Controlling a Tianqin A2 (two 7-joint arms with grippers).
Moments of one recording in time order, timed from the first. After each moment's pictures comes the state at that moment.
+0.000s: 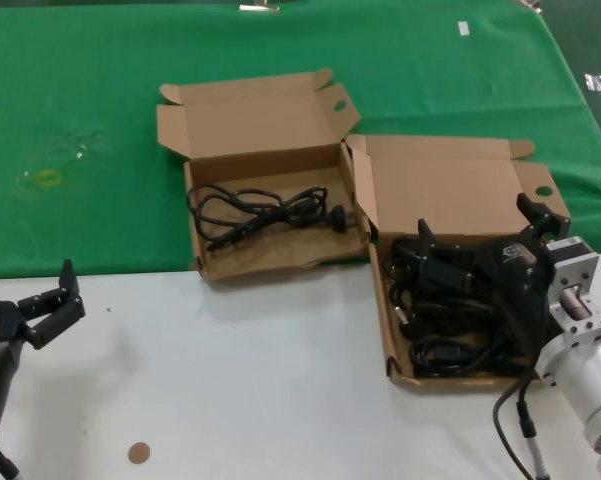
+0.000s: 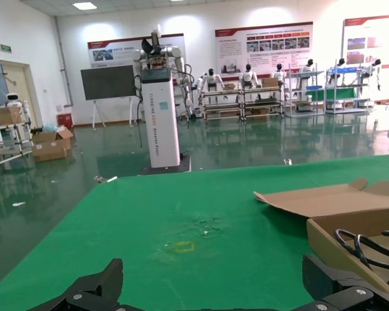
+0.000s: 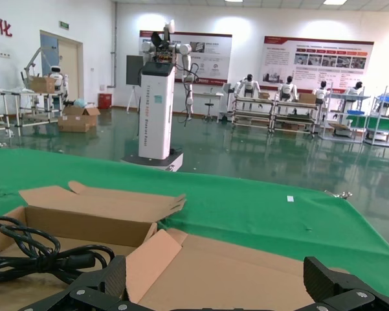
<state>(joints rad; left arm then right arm) 0.00 -0.30 1.60 -1.60 -1.80 0.00 0.00 0.04 0.30 -1.62 1.57 1.78 -0.03 0.00</state>
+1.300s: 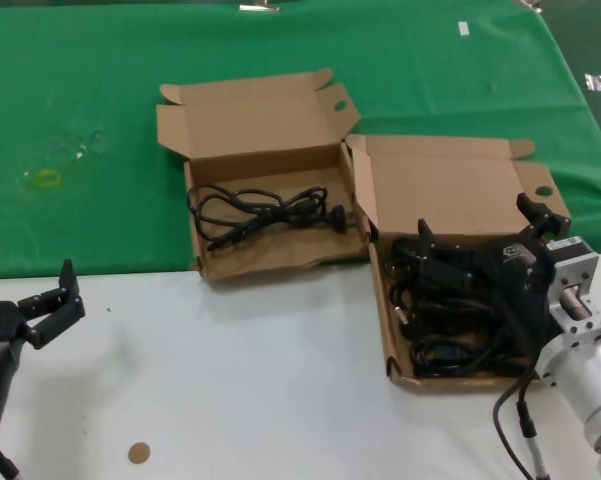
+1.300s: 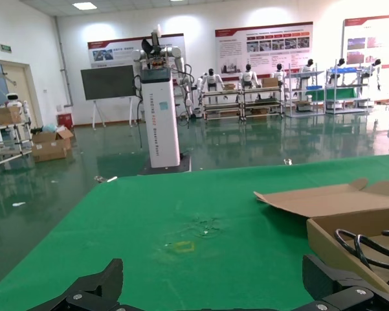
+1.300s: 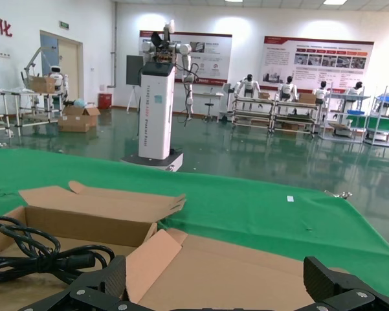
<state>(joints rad) 0.00 -0.30 1.60 -1.60 -1.80 0.00 0.00 0.04 0.30 -1.62 1.57 1.78 -0.03 0.00</state>
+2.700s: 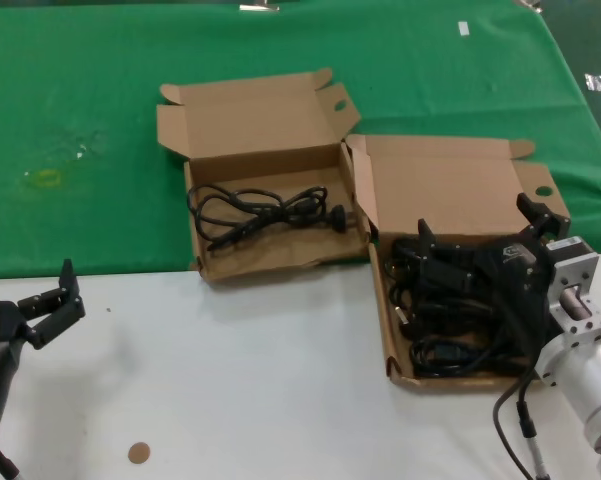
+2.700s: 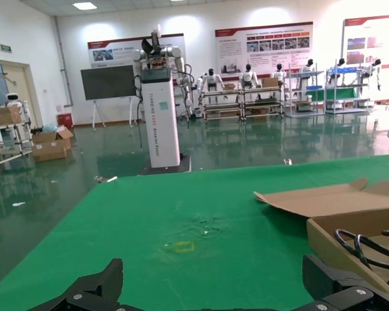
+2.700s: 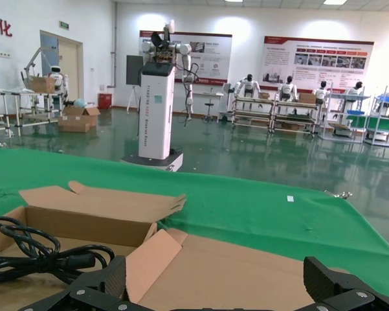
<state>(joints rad) 0.00 -0.30 1.60 -1.60 -1.80 0.00 0.00 0.04 0.30 -1.62 1.57 1.78 -0.03 0.00</state>
